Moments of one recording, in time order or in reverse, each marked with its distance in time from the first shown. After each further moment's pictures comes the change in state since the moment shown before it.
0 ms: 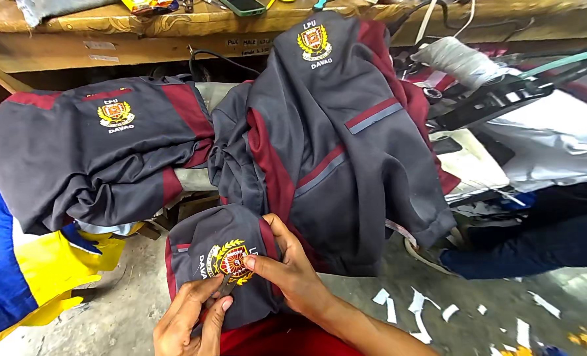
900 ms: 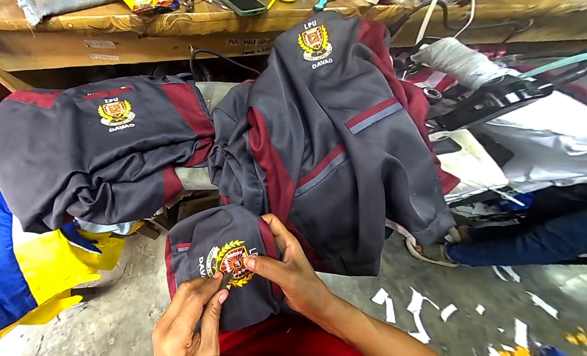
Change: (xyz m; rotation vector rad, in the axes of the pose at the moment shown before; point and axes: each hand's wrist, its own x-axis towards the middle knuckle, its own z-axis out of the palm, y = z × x) left_hand 0.001 -0.004 0.002 0.093 0.055 0.101; right_hand -0.002 0.001 -0.001 0.027 -0.023 0.027
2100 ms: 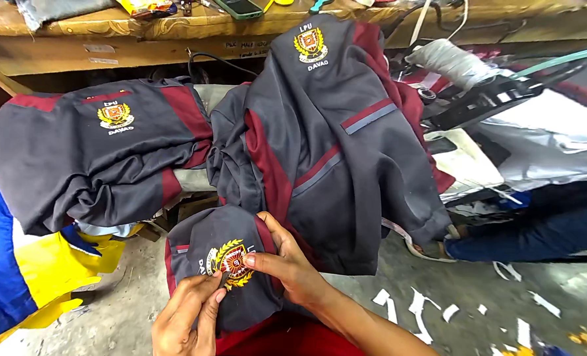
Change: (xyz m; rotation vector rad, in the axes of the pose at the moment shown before) left_hand 0.004 -0.004 -0.002 -0.059 -0.030 0.023; right_hand 0.006 -0.001 -0.006 0.048 -0.062 0.024
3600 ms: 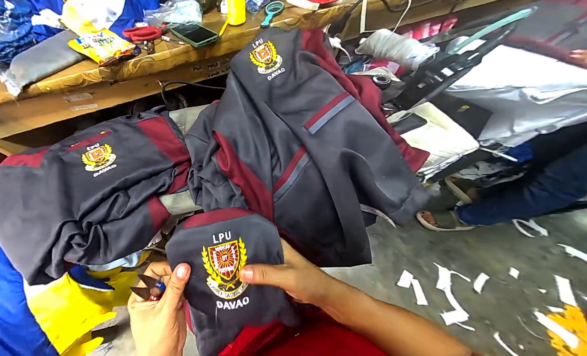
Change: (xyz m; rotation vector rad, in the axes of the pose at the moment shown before) left_hand 0.059 -0.011 0.001 -0.668 0.282 -0.331; right_hand -0.012 -0.012 -0.010 0.047 -0.063 0.007
